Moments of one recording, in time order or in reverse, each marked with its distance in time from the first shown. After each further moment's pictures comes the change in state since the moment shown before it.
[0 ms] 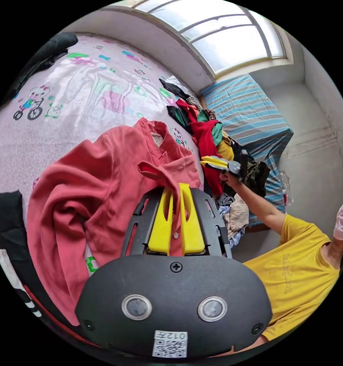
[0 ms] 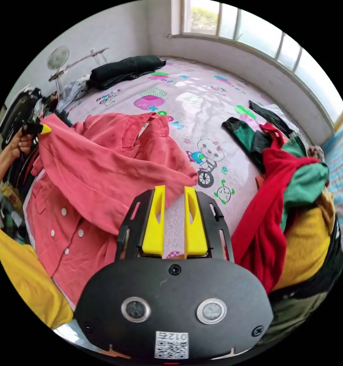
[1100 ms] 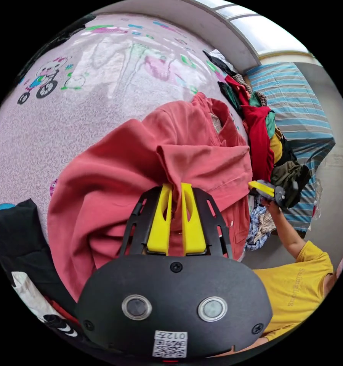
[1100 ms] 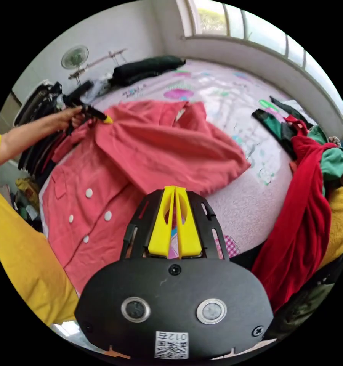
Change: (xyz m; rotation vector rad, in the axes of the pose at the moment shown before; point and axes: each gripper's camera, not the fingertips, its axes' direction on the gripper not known) left arm -0.101 -0.035 0.143 -0.218 -0.239 -0.093; right arm -0.015 0.050 0.068 0.000 -0.151 -0.007
